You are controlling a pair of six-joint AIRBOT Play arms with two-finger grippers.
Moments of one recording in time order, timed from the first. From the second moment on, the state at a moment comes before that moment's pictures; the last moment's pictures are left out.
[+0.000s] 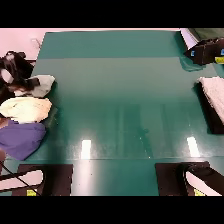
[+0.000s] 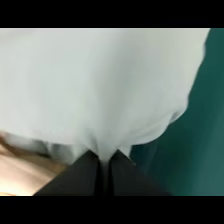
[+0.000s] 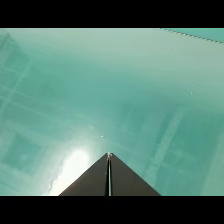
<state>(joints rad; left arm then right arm) 0.20 -1.34 1.21 1.62 -0.80 -1.70 0.09 -0.98 1.55 -1.26 1.28 1.46</state>
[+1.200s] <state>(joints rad) -0.74 -1.36 1.66 1.48 -0.91 -1.65 0.09 -1.11 1.97 -1.25 1.38 1.46</state>
